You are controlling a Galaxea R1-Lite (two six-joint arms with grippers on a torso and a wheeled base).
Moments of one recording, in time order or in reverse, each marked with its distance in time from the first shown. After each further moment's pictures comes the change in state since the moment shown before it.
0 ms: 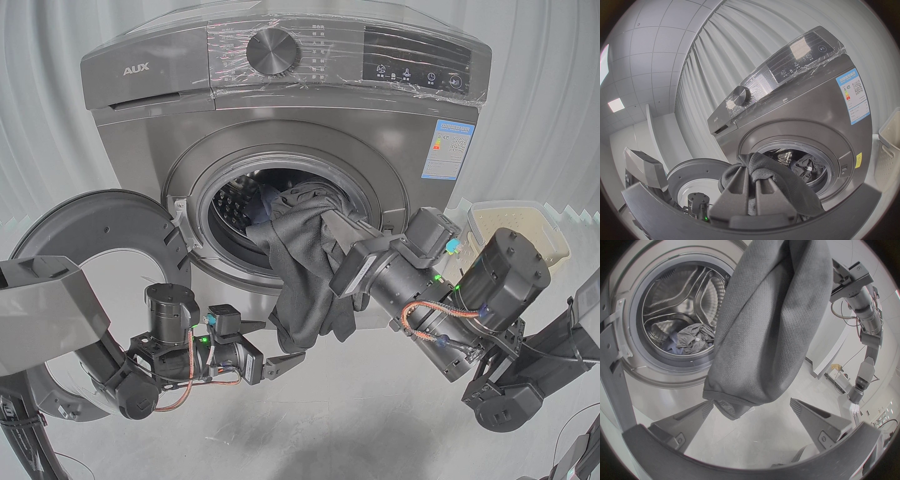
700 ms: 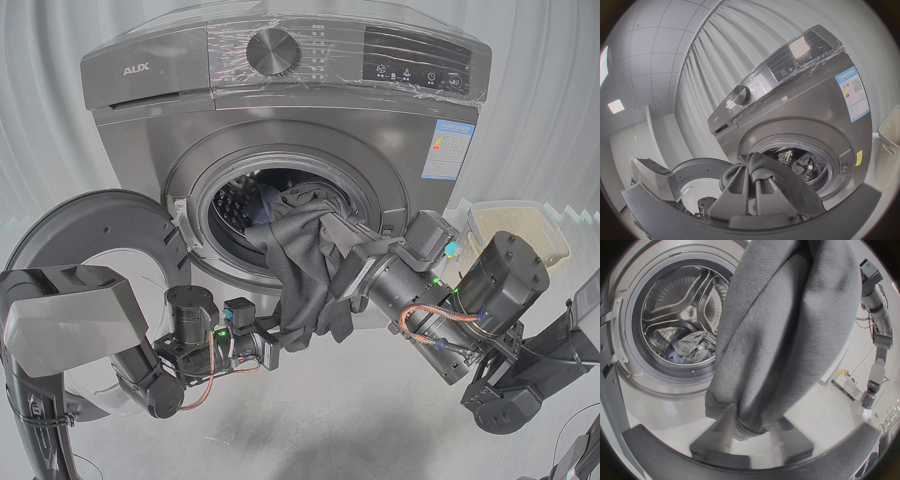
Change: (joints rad) left arm -0.021 0.152 -0.100 -0.174 0.067 -0.038; right arm 0.006 0.003 0.006 -0.006 -0.005 0.010
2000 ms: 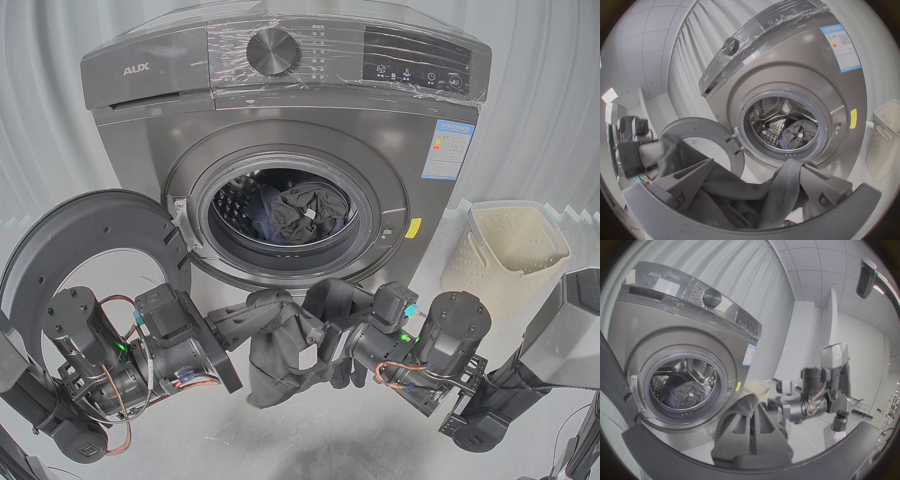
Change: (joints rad) left arm -0.125 -0.474 0.373 -0.256 0.017 -0.054; right arm -0.016 0.146 0.119 -0.001 0.015 0.014
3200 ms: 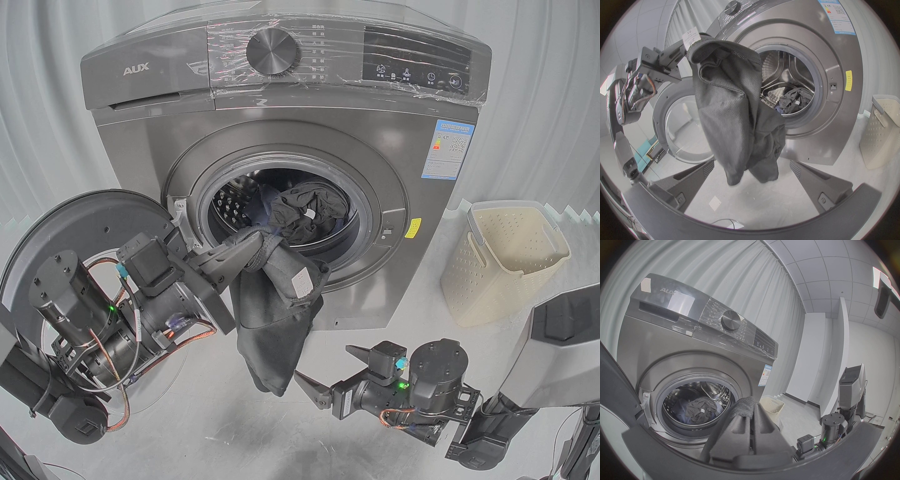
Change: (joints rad) left arm 0.040 -0.020 -0.130 -0.001 0.117 -0.069; right arm 0.020 0.071 0.179 0.041 0.036 -0.005
